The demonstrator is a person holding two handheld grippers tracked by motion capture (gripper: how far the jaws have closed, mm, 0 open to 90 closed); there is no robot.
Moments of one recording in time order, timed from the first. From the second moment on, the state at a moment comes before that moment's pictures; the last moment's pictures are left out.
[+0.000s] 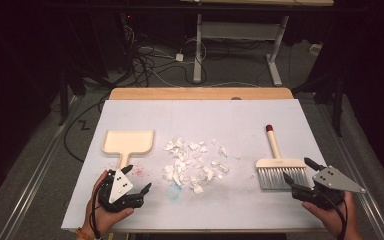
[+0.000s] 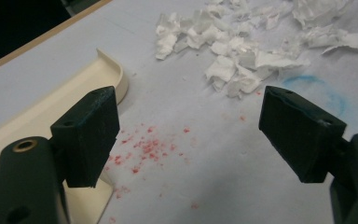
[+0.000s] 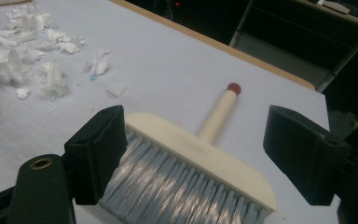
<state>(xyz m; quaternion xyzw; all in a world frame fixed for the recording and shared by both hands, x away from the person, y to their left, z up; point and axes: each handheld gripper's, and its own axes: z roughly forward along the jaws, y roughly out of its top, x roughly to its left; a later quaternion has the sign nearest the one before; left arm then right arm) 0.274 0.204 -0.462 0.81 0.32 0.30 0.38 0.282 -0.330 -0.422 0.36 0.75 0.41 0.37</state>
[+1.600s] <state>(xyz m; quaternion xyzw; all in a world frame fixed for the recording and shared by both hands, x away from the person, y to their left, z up) 0.270 0.197 -0.471 0.84 0.32 0.29 0.34 0.460 -0.311 -0.453 0.56 0.78 0.20 0.19</state>
